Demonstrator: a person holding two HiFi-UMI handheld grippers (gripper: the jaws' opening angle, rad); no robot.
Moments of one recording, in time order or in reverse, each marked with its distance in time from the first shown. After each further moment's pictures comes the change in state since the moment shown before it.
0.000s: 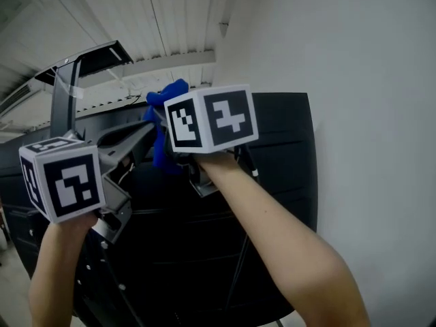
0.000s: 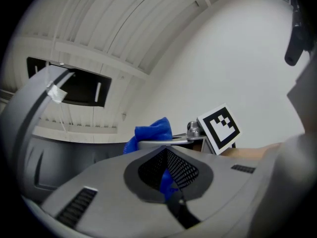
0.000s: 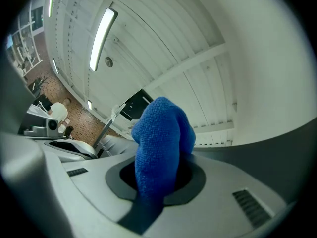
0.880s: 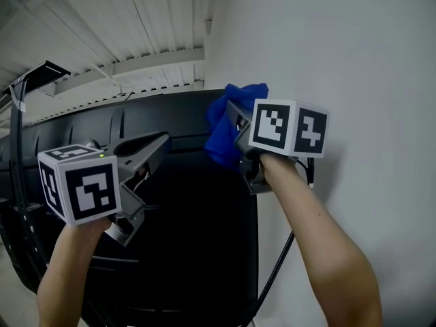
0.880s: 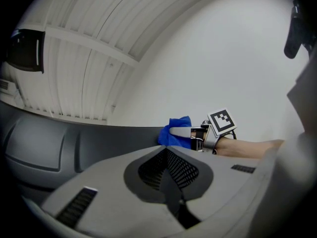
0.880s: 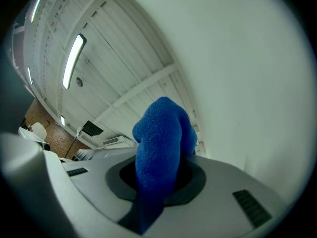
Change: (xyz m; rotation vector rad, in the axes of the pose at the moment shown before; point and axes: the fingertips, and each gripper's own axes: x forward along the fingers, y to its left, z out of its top) left arm -0.003 -0.030 0.006 -0.046 0.079 -0.114; right arm -0.128 -0.092 0.024 0.190 -0.136 -0.345
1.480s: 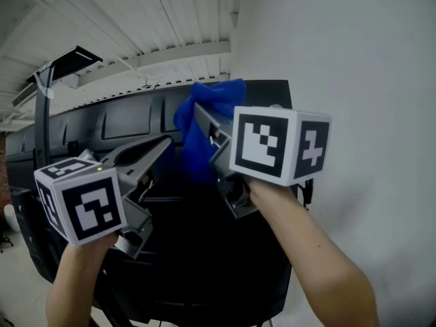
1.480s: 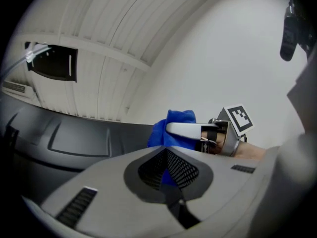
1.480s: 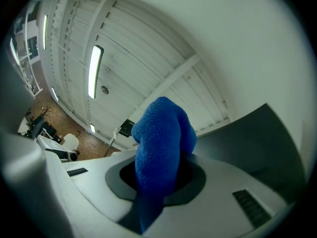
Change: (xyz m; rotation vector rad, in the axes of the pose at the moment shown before) left arm -0.070 0.030 -0.012 -0.030 -0.011 0.136; right arm 0.015 0.159 -0.026 0.046 -0.010 0.327
